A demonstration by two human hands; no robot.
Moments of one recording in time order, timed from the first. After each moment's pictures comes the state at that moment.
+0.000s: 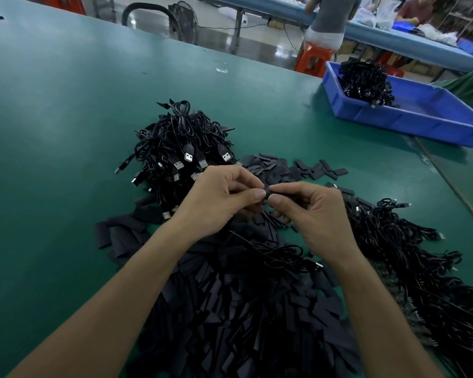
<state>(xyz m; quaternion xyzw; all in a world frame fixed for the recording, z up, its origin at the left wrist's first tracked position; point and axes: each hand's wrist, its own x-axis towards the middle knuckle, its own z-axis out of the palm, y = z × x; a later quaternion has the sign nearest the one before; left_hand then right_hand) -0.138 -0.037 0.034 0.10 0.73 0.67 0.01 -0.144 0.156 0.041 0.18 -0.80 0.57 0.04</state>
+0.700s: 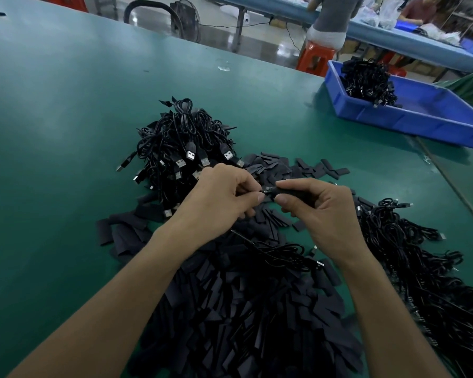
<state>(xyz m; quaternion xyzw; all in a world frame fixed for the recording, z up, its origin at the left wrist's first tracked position) -0.131 -0.037 0.043 0.09 0.84 0.53 -0.06 -0.147 0.162 0.045 0.21 -0.80 0.56 0.06</state>
